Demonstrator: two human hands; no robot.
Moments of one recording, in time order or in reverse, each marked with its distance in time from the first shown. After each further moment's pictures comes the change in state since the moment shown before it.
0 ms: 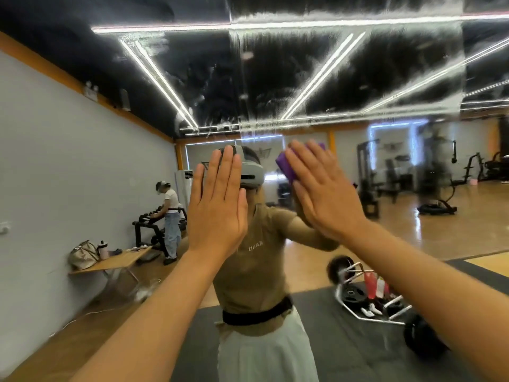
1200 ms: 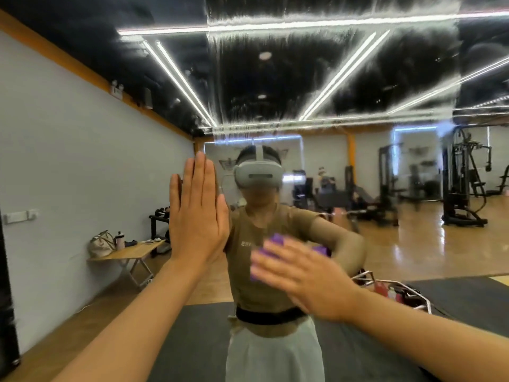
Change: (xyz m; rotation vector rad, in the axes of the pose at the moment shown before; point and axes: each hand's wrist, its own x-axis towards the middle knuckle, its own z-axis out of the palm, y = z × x) left_hand -0.003 0.032 -0.005 0.036 -0.068 -0.184; right_hand -0.103 0.008 -0.003 -0.022 -0.255 -0.600
